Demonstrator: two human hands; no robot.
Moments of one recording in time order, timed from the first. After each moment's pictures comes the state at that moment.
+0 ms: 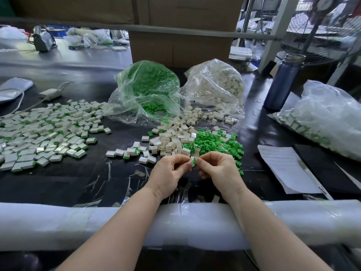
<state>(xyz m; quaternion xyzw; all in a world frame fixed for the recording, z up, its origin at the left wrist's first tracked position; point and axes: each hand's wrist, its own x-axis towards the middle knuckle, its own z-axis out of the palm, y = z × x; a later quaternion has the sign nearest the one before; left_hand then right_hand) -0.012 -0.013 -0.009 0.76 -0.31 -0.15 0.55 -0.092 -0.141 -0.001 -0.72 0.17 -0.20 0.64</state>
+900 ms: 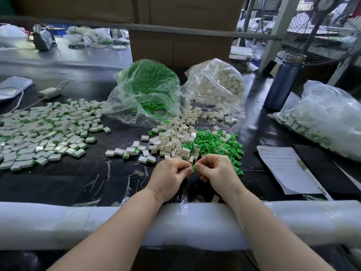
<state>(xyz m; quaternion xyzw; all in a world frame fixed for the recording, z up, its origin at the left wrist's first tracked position) -0.018 -0.013 -0.007 0.81 -0.36 -0.09 0.46 -0.091 -0.139 0.000 -0.78 0.18 -0.16 0.58</state>
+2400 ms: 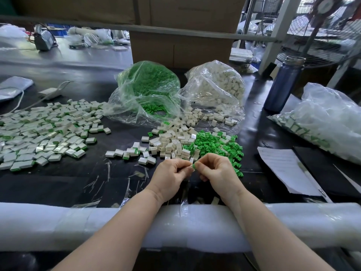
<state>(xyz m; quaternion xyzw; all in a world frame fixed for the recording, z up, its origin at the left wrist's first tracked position) -0.018 -0.015 -0.005 0.79 -0.33 -0.12 0.50 -0.093 -0.138 0.001 -0.75 0.15 -0.18 0.62</state>
